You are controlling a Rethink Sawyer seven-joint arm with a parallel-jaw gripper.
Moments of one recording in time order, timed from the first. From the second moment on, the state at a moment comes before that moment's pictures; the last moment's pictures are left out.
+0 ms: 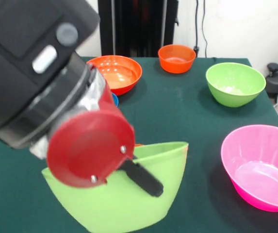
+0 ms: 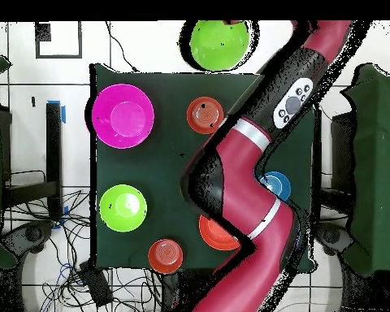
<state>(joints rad) -0.69 0.09 2.96 0.07 -2.35 1.91 2.29</state>
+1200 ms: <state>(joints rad) -0.74 0.09 2.60 0.20 -1.86 1.99 2.29</state>
